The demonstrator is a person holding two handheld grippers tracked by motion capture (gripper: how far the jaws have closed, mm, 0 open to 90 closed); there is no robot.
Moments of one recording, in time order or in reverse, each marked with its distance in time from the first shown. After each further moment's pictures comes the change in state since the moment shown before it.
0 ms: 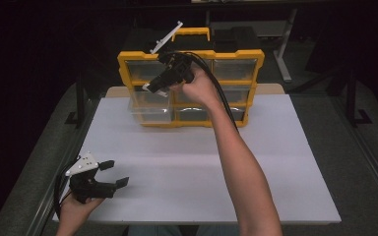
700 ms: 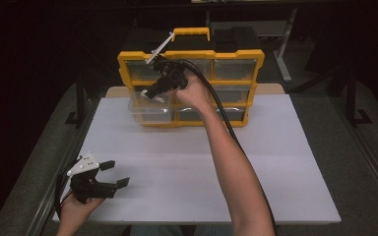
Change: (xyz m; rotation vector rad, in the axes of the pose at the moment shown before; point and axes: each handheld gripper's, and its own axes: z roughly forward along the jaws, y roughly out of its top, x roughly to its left) left arm 0.001 -0.001 0.001 0.001 0.002 0.003; right arm -0.012 -0.008 0.034 0.041 0.001 -0.002
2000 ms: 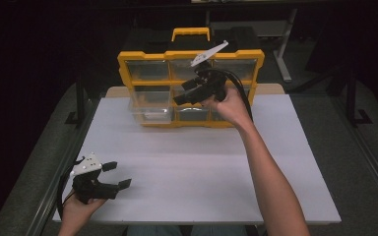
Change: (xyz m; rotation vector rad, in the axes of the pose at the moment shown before) left arm -0.002 0.000 0.003 0.021 -0.013 0.028; right arm 0.018 -0.082 -0.073 -0.210 -0.059 0.135
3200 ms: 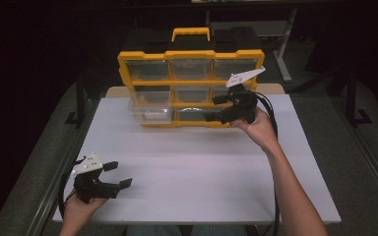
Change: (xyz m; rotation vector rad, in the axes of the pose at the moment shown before) left arm 0.002 -0.001 0.004 0.002 -0.005 -0.014; right arm -0.003 -0.083 -0.041 -0.053 -0.071 0.065
